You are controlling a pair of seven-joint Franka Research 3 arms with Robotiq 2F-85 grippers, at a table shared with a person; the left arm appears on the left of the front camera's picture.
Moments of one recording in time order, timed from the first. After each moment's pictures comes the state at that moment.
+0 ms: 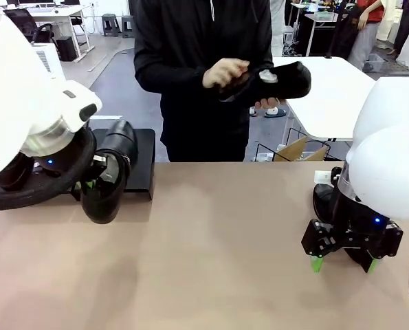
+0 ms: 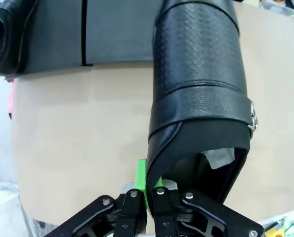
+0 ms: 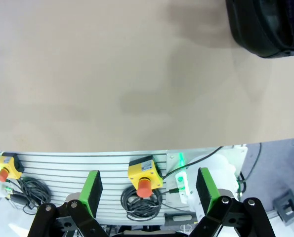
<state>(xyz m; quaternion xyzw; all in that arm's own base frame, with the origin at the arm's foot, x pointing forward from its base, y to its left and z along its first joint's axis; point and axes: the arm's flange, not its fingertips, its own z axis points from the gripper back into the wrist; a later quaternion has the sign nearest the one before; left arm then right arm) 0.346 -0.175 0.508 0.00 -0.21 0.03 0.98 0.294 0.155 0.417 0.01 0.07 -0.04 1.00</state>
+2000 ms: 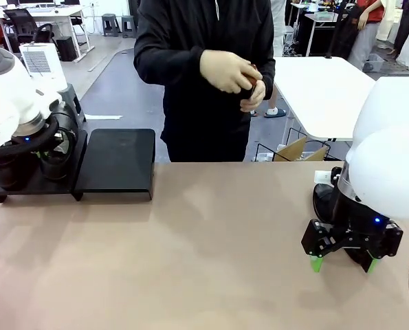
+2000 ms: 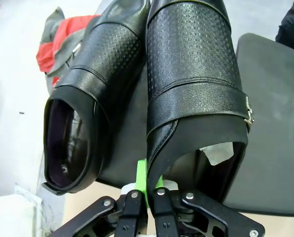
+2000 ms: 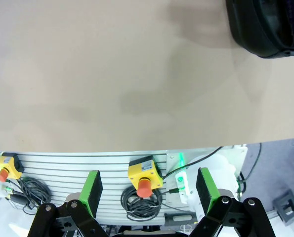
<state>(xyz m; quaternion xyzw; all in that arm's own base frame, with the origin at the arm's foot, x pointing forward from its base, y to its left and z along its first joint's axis) 0.529 -0.023 0.439 0.10 -0.28 0.14 0.94 0.294 0.155 0.417 0.01 0.07 -0.04 1.00</state>
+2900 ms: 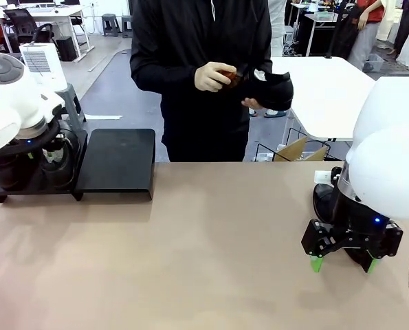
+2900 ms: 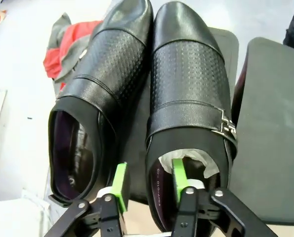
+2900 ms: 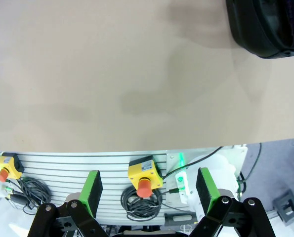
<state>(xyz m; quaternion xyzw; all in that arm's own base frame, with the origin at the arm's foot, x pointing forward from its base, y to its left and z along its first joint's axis) 0.536 -0.021 0.431 0.13 -0.29 0.14 0.94 0.294 0.155 0.417 0.01 0.07 -0.04 1.00</state>
